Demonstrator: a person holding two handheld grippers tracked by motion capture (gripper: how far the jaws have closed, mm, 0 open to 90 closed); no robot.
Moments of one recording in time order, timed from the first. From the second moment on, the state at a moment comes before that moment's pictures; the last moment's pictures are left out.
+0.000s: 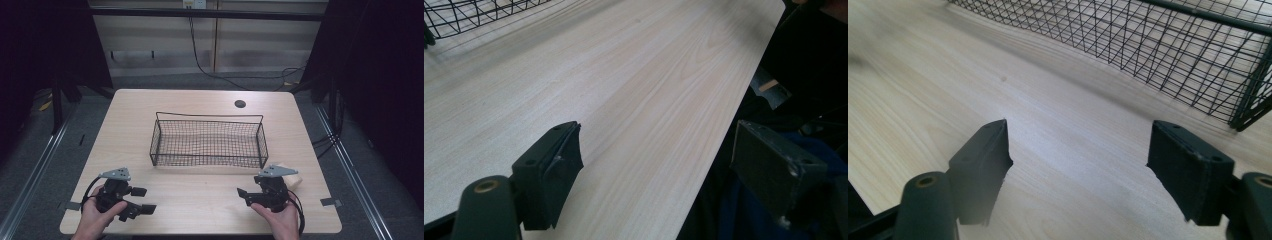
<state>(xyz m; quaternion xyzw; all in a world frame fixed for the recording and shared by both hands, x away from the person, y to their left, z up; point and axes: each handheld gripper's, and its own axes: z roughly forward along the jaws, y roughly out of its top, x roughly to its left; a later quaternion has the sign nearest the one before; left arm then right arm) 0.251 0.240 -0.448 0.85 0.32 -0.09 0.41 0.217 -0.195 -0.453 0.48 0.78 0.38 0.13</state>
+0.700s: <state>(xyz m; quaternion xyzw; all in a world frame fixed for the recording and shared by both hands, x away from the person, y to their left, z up) 0.253 0.238 -0.445 0.85 0.31 -0.10 0.41 0.222 -0.206 -0.425 0.47 0.78 0.41 0.04</state>
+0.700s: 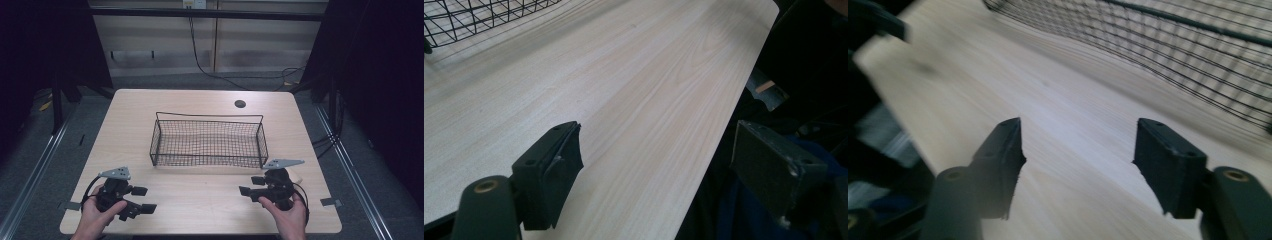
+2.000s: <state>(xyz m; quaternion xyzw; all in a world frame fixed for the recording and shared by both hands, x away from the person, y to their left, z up) 0.254 0.238 -0.448 0.85 0.32 -0.09 0.41 0.283 -0.293 -0.391 0.55 0.81 0.21 -0.02</state>
